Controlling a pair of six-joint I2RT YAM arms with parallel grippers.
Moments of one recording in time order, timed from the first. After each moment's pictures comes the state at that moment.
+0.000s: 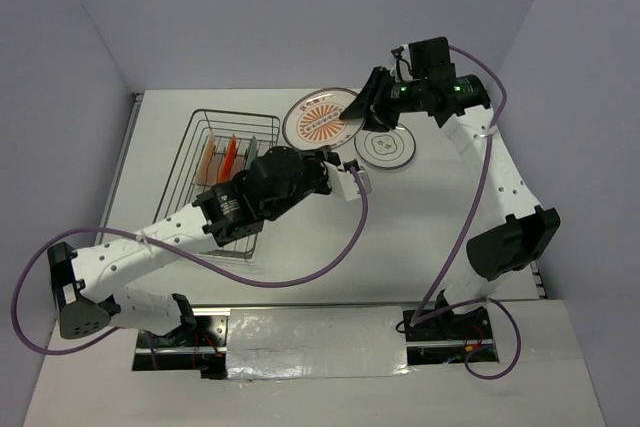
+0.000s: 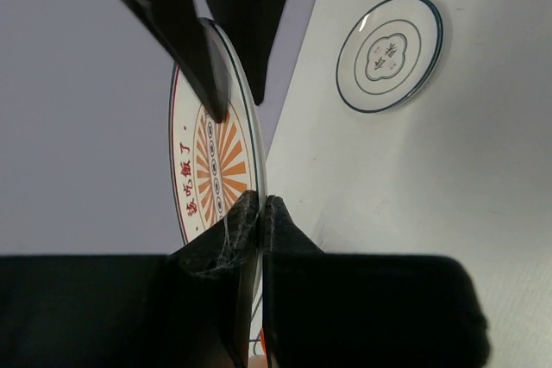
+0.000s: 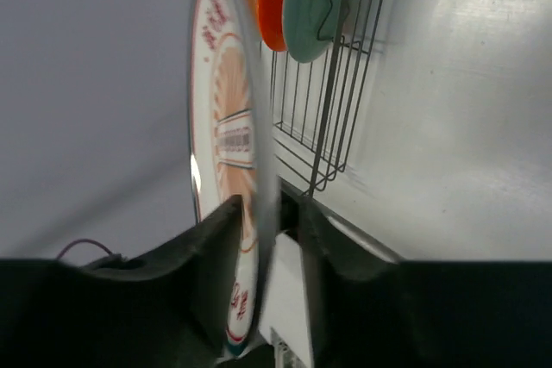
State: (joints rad) left arm -1.03 1.30 1.30 -0.22 -0.31 0.84; right arm 0.29 1.63 1.89 -0.94 -0.60 0.78
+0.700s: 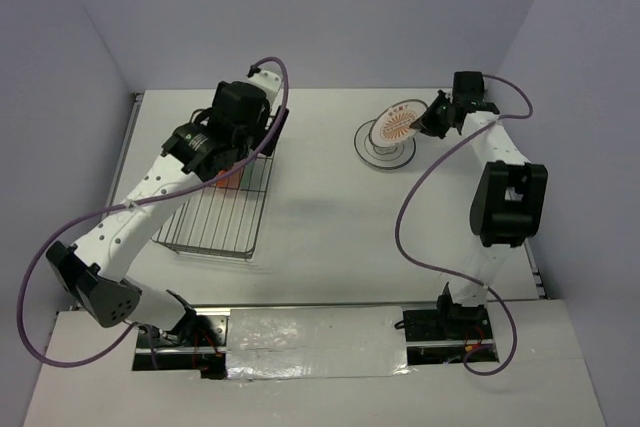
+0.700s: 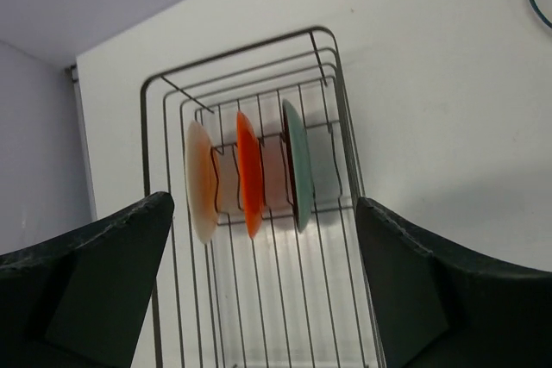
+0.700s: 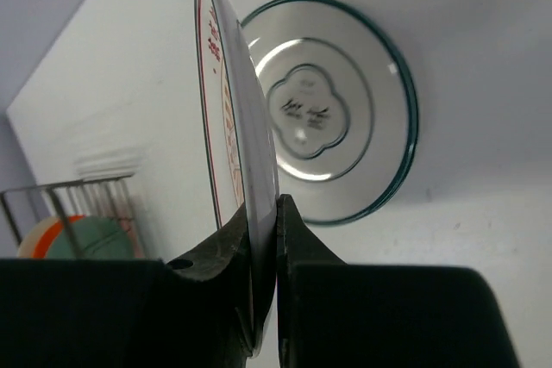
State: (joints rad) left arm -0.63 1.44 1.61 -0.71 -0.51 0.09; right arm -0.07 1.79 1.51 -0.48 -0.29 0.65
